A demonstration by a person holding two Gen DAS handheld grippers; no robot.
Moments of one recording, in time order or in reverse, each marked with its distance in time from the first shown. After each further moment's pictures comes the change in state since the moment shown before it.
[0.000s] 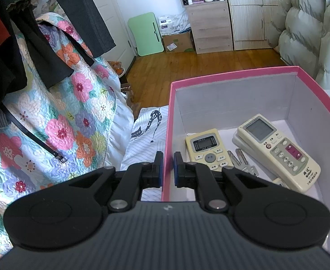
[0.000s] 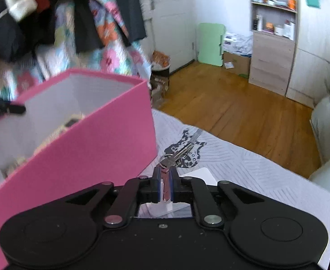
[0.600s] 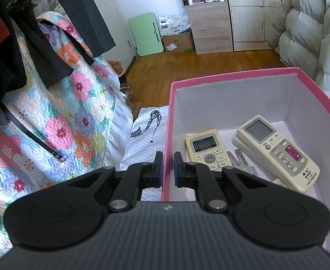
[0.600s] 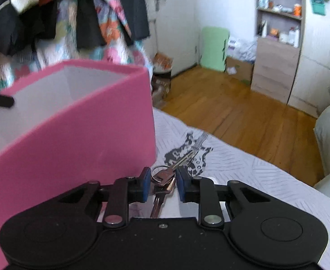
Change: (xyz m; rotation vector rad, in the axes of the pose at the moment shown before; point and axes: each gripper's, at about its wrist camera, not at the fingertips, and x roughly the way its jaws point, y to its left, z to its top) left arm 0.001 -0.003 -0.001 -0.009 -0.001 -0.003; right arm 0.014 0.001 -0.005 0.004 -0.063 -0.013
